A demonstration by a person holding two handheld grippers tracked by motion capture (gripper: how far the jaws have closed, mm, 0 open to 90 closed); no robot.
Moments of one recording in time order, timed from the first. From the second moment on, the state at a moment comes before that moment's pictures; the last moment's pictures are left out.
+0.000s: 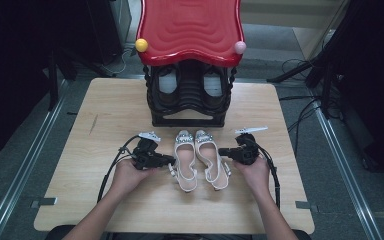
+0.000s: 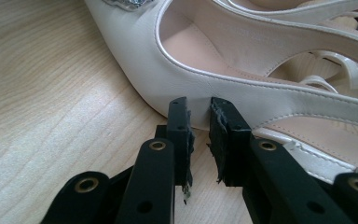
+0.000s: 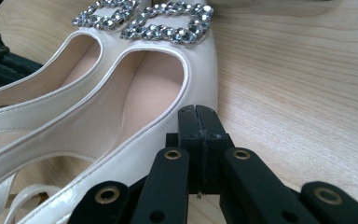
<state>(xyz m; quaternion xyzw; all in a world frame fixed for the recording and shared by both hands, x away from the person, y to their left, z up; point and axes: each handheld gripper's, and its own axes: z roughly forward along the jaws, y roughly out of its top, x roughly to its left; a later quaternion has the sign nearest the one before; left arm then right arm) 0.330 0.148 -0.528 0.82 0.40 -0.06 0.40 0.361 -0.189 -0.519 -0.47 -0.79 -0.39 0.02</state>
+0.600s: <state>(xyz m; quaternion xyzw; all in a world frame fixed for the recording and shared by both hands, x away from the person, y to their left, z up) 0.320 0.135 -0.530 0.83 0.38 -0.08 0.41 0.360 -0.182 -0.522 -0.47 -0.79 -0.40 0.01</state>
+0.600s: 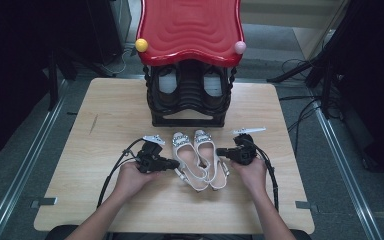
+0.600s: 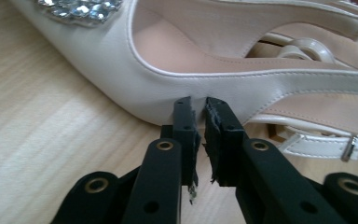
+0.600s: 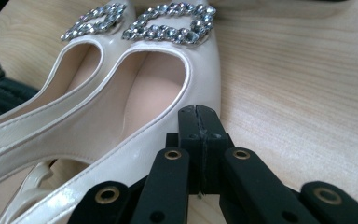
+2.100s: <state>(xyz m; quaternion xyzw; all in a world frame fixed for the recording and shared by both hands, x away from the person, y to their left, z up) 0.310 0.191 -0.508 0.81 0.41 0.00 0.42 0.353 -0.130 -0.487 -0.40 -0.83 -0.40 0.01</state>
